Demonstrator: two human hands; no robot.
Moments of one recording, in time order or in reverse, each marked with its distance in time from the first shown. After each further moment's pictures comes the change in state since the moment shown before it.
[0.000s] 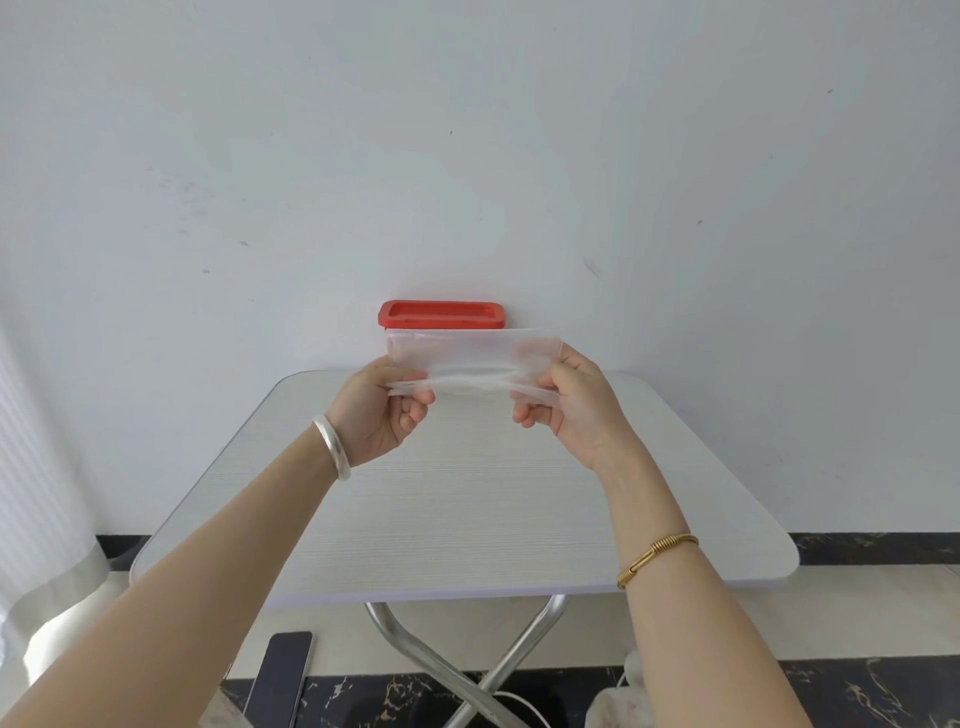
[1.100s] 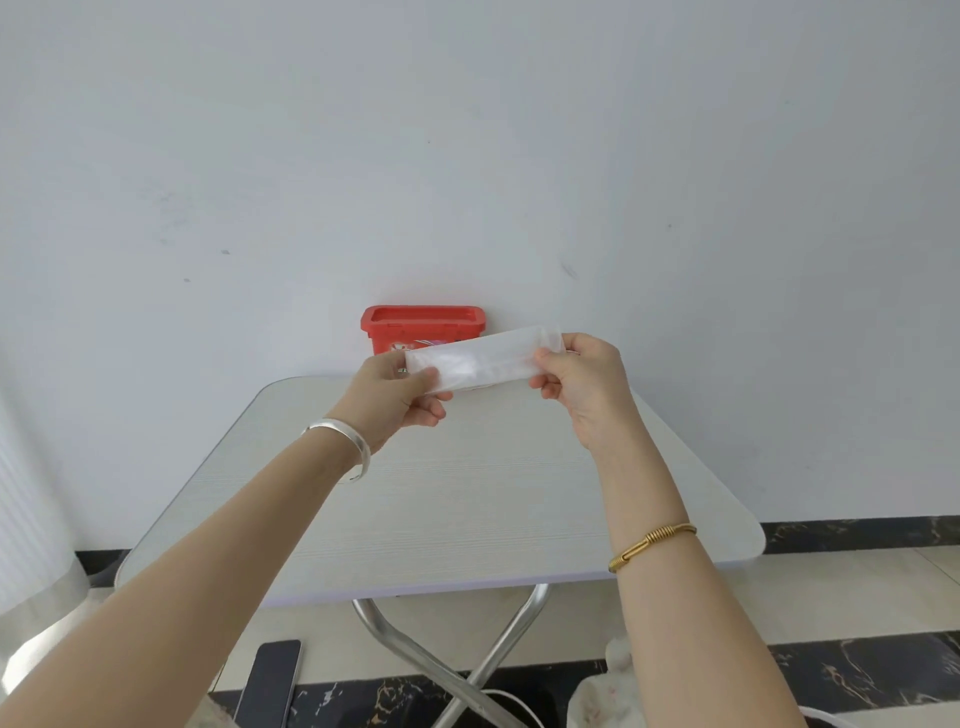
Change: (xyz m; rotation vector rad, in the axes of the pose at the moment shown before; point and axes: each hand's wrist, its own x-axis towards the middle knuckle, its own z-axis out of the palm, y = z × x) left_hand -0.015 0.002 0.036 0.370 0.099 0.181; right_hand -0.012 -0.024 -0.007 -0.190 0.339 -0.064
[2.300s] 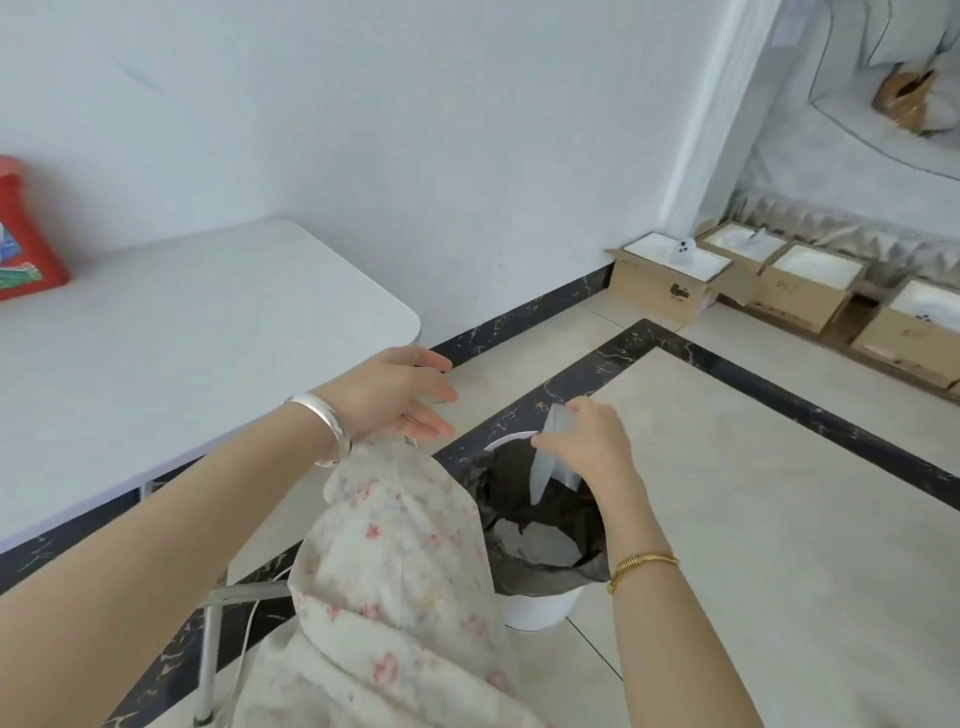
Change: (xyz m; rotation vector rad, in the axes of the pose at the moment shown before) left_hand -0.080 -0.076 0.250 0.316 -0.848 -0.378; right_hand -0.188 0.141 -0.273 -0.952 0.437 0.705
